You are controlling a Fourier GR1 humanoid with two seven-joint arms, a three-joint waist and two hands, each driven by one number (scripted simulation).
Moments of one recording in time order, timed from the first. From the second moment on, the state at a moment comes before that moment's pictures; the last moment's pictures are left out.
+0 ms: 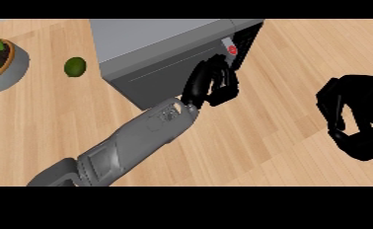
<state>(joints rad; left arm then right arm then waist) -1.00 0.04 -0.96 -0.75 0.72 0.66 -0.22 -0.28 -0.66 0.12 -1.56 -0.51 0.67 -0.44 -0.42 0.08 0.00</state>
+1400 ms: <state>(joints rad) -0.96 0.00 -0.81 -0.83 0.99 0.67 -0.23 -0.17 -0.67 0.30 -1.79 -0.57 0.73 -0.32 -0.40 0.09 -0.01</state>
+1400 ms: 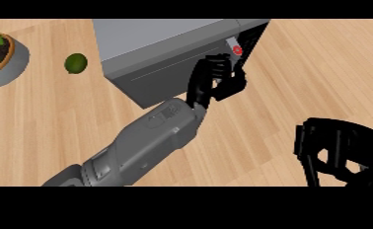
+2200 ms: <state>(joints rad) -0.96 0.00 -0.83 -0.80 1.18 0.33 -0.25 0.00 -0.60 0.39 -1.96 -0.54 0.63 -0.31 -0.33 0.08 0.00</state>
